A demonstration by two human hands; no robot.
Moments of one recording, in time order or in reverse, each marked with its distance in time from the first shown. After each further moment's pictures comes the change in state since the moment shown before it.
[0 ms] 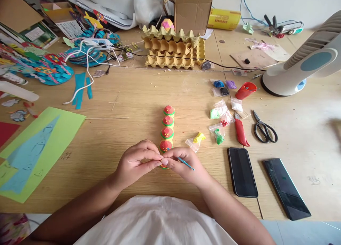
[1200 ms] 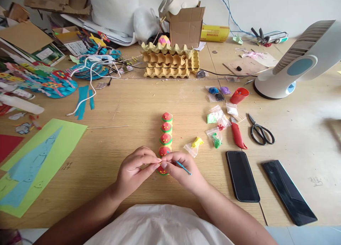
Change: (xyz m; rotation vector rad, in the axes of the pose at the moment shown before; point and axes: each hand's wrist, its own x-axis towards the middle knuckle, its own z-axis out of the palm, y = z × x) left_hand -0.003 -0.003 0.006 0.070 0.065 0.104; right_hand -0.005 0.003 0.012 0.152 0.135 0.006
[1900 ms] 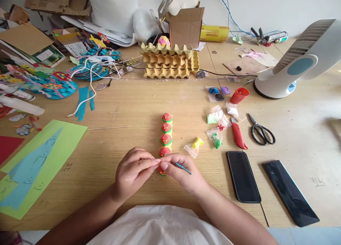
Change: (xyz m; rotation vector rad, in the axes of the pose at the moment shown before) left_hand 0.002 0.002 -0.005 0.299 0.030 0.197; right_hand 0.000 0.003 0.001 0.064 -0.026 0.031
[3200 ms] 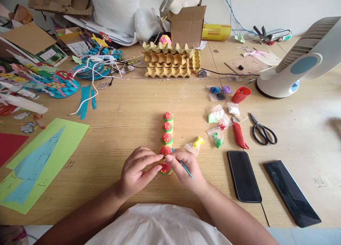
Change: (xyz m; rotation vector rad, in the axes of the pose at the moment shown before) left_hand -0.003 0.000 0.006 -0.032 -0.011 -0.034; right_hand 0.005 -0.003 -0.007 -0.471 0.077 -0.282
